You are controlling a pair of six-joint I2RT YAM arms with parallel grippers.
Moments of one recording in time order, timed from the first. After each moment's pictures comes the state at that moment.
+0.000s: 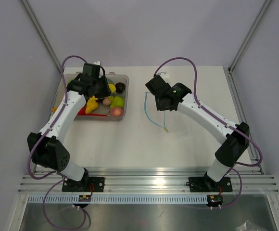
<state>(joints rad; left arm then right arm) -0.29 1.52 1.49 -0.75 0.01 -0.47 0.77 1.69 1.69 -1.03 0.48 0.49</state>
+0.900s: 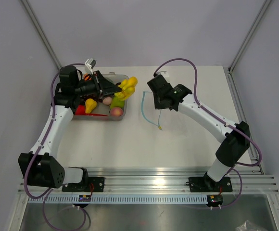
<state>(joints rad) -0.10 1.31 1.25 -0.28 0.99 -0.84 0.75 1.68 1.62 -0.88 0.40 0.48</state>
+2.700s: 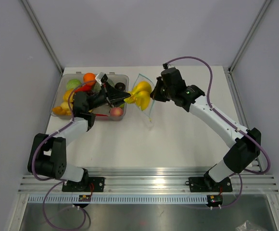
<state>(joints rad) -0.21 1.44 0.73 1.12 0.99 -1.86 0.64 1.56 1.51 -0.55 0.06 0.68</state>
